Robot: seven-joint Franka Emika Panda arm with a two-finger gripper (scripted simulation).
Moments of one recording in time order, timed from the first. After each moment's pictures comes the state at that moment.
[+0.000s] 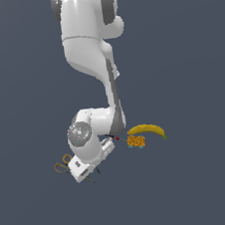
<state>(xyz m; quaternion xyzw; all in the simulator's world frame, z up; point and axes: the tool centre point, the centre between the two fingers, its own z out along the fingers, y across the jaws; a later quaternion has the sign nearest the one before) 0.115 -0.097 0.013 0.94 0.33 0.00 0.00</state>
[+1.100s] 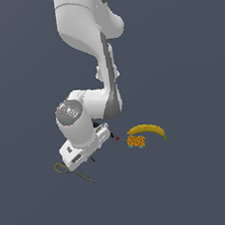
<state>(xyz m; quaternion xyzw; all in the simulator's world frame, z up) 0.087 -0.107 0.079 0.94 0.34 0.00 0.00</state>
